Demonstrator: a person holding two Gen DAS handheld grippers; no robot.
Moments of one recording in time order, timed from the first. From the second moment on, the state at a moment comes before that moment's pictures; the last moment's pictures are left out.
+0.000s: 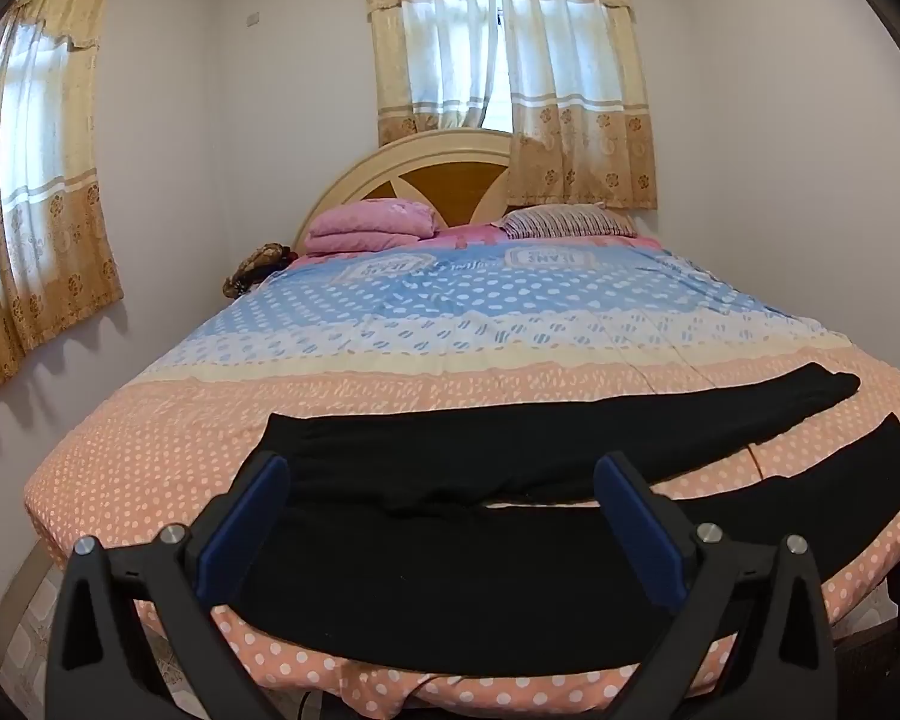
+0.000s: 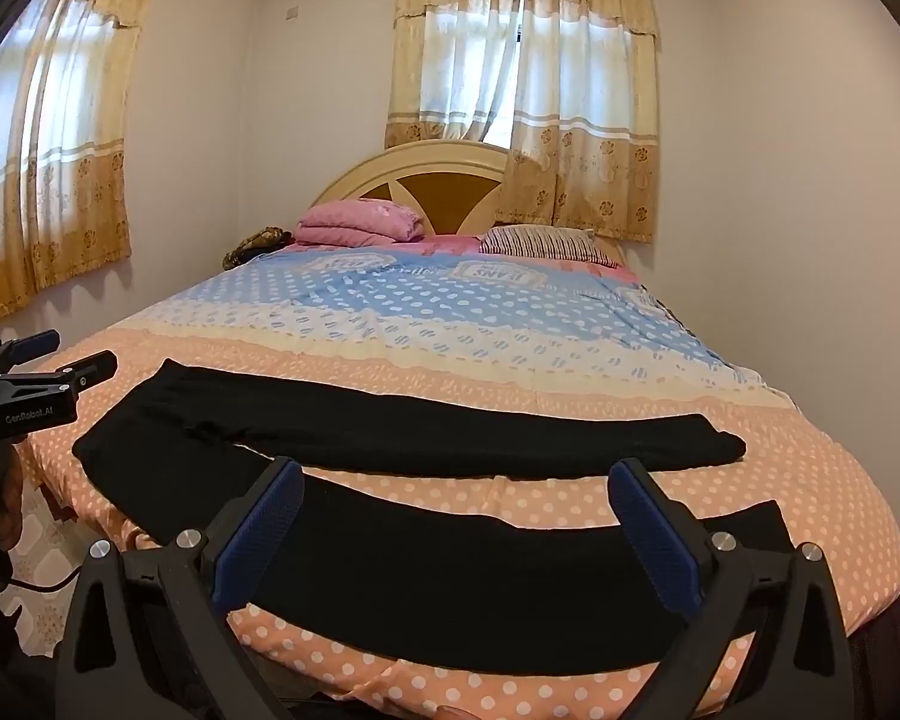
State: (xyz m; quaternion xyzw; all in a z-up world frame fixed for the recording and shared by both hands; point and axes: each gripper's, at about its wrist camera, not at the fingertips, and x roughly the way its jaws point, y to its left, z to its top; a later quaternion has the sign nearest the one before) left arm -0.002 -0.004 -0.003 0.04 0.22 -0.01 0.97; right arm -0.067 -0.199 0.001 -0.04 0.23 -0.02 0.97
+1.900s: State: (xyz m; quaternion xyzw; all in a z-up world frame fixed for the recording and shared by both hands) left arm 0.003 0.005 -0.003 0.04 0.23 -0.01 0.97; right arm -0.065 -0.195 -0.006 -0.04 0.24 -0.01 0.97
